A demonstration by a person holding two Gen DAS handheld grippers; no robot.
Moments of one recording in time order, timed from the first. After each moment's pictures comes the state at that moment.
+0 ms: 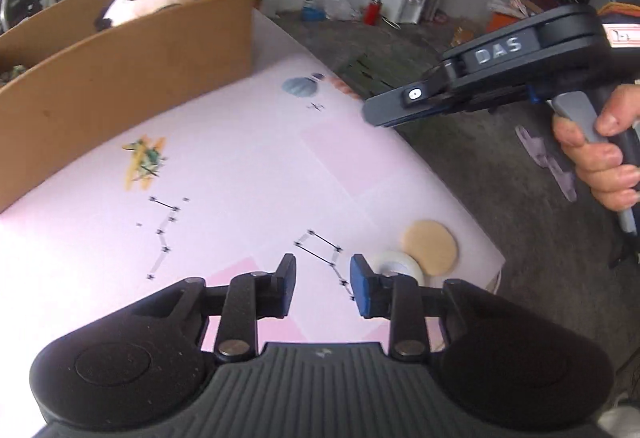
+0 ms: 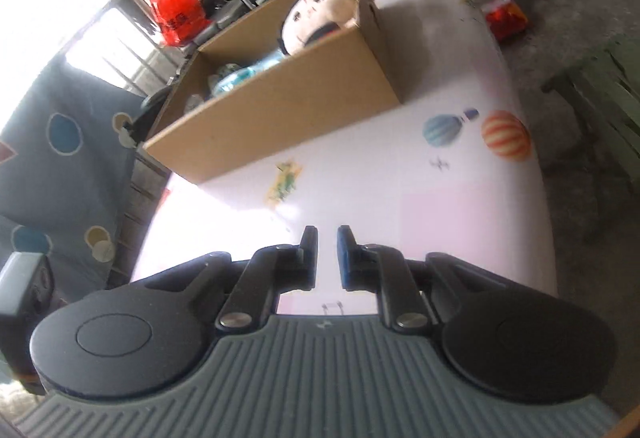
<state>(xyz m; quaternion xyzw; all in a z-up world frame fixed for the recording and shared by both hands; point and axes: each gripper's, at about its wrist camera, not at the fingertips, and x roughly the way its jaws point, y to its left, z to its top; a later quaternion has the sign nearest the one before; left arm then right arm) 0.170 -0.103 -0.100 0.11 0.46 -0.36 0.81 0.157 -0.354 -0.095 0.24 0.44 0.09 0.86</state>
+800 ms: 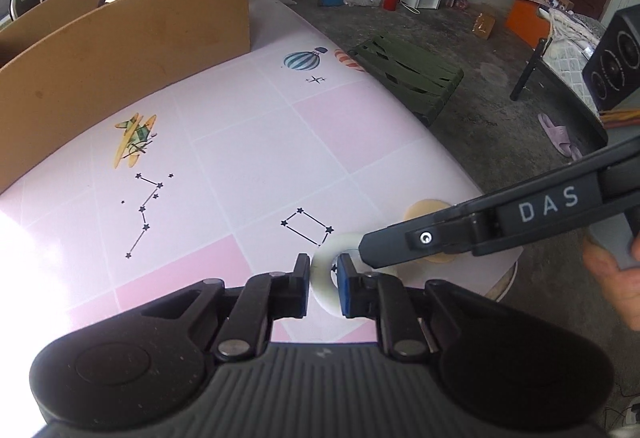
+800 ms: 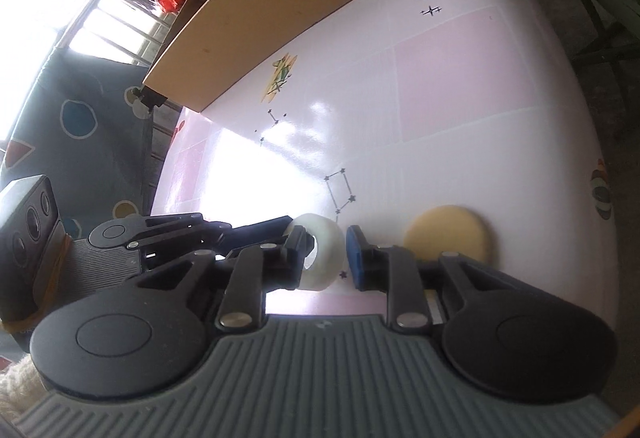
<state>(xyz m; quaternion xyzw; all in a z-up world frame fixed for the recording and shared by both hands) 0.145 -0.137 -0.130 0.14 0.48 -0.33 0.80 0.115 -0.335 -0.156 0.32 0.49 0.14 0.80</state>
